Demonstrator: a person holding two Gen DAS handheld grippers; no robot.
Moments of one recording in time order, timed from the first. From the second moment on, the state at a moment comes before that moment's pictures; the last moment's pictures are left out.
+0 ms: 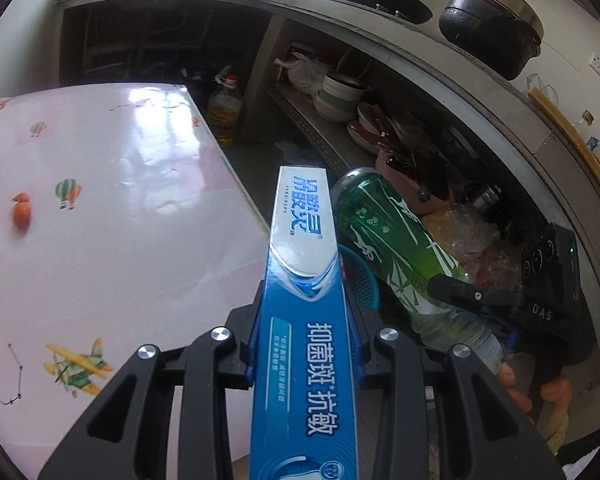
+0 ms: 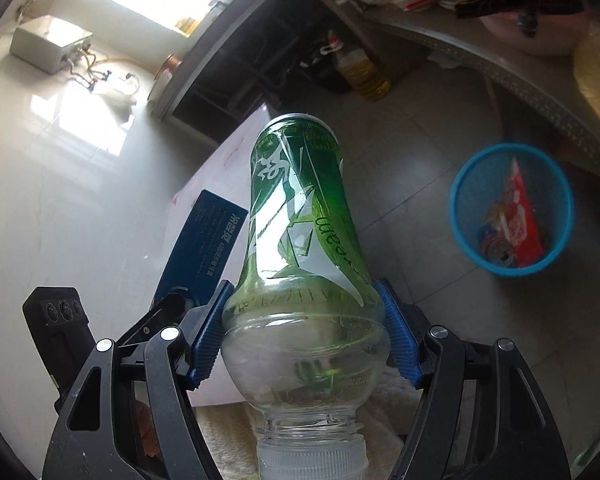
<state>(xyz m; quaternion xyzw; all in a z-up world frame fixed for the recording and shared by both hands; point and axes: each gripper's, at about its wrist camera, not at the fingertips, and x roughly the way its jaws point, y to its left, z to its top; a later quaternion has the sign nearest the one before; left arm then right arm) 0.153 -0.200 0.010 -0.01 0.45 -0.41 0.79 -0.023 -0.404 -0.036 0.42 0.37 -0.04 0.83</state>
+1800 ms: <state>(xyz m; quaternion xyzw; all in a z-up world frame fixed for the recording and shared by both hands) 0.217 -0.470 -0.103 0.11 0.61 -0.42 0.66 -0.047 -0.514 -0.198 0.32 0.45 -0.37 0.74</state>
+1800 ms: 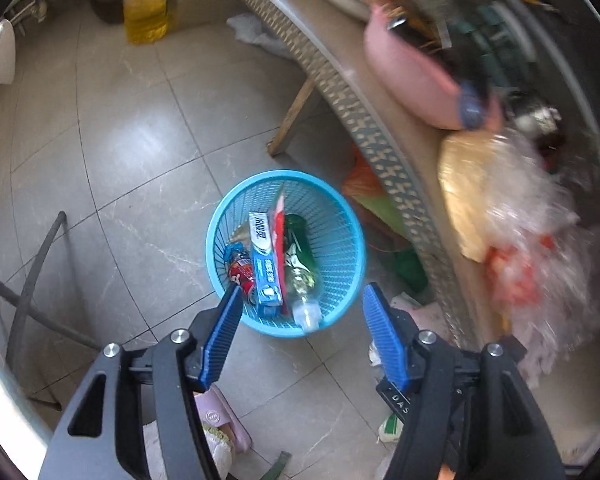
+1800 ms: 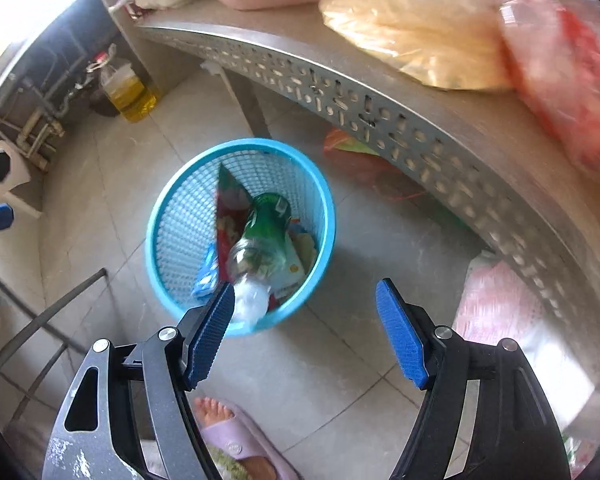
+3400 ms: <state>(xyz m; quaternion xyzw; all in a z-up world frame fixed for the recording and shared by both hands) 0.139 0.036 0.034 -0.12 0.36 -0.19 0.91 0.067 -0.188 0.007 0.02 0.34 -0.15 0.93</state>
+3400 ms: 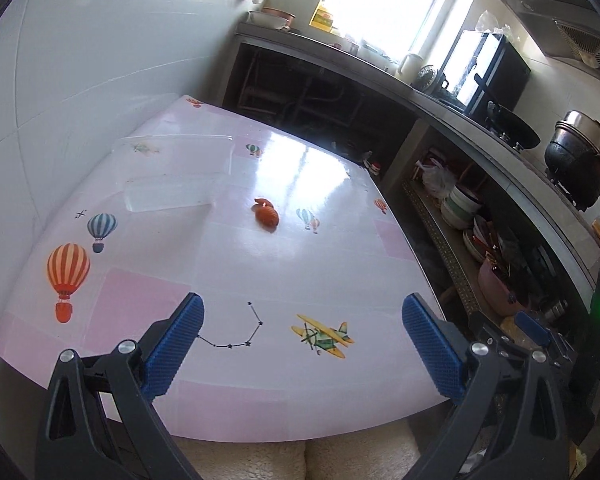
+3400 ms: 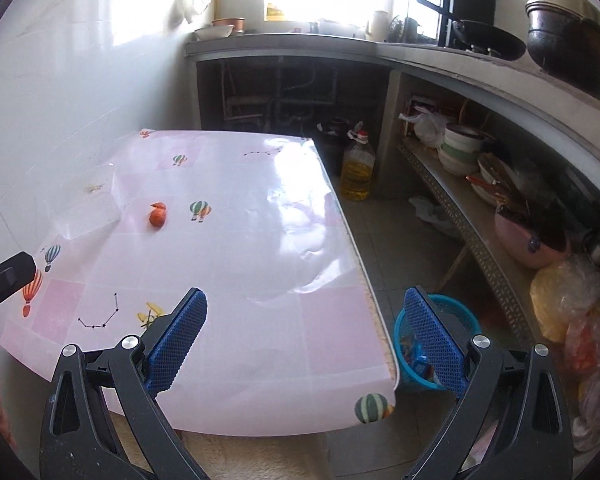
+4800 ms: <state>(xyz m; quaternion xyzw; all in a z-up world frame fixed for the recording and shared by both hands) 0.364 0.113 0.050 -0.05 0.34 -0.16 0.92 0.241 -0.151 -0.023 0.14 0.45 0.17 0.86</state>
